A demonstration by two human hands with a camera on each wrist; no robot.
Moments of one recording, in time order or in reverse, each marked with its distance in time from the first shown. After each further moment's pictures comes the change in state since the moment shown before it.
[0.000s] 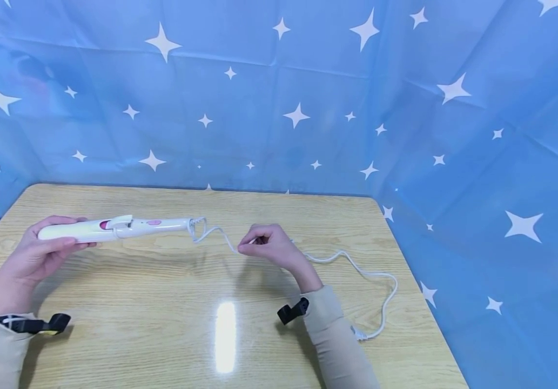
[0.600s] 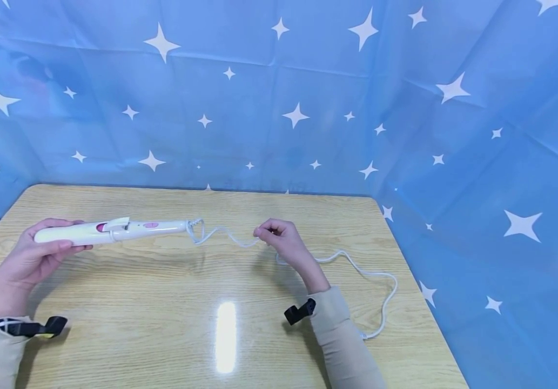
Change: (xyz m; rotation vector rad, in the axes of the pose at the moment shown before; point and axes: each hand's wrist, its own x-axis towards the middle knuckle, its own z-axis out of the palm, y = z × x) left_hand -0.006 0.003 -0.002 -0.003 -0.009 -0.008; right_hand -0.007 0.006 -0.015 -0.057 0.215 0.112
